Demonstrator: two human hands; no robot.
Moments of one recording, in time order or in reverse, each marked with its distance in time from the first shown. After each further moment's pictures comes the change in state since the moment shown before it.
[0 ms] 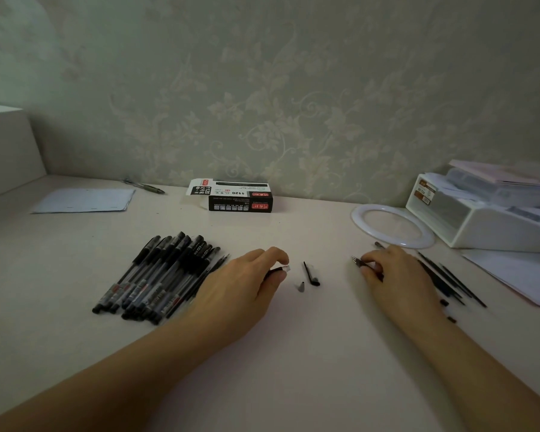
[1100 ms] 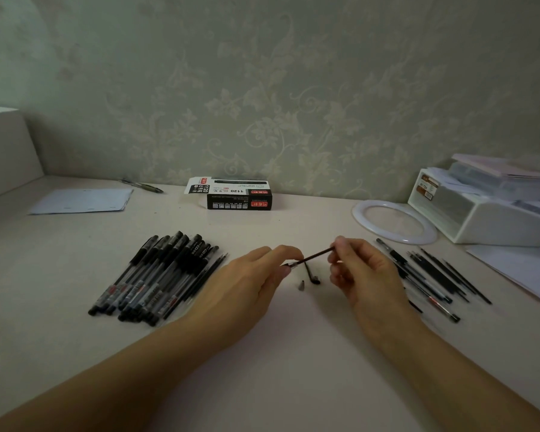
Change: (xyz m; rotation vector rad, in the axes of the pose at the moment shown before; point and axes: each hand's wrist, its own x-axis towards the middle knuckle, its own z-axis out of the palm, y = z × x) left_hand 0.001 0.006 -0.001 -0.118 -0.019 0.086; right_hand -0.020 -0.063 0.002 1.455 -0.106 0.334
